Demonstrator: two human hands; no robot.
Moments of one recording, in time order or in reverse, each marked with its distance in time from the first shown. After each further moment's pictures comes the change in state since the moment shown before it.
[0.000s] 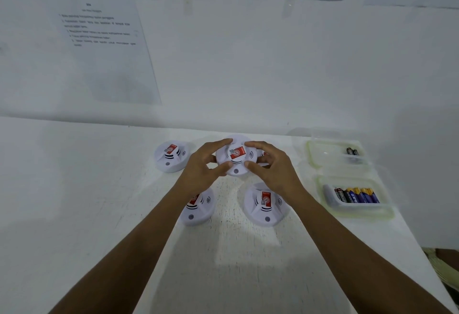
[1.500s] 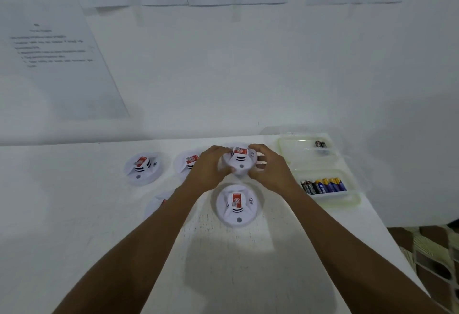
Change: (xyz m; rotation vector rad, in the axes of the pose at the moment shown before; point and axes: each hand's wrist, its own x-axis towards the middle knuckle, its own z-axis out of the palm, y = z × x) left_hand 0.049 0.003 0.073 0.473 -0.183 0.053; right_hand -0.007 0.037 -0.057 -0.058 0.043 0.126
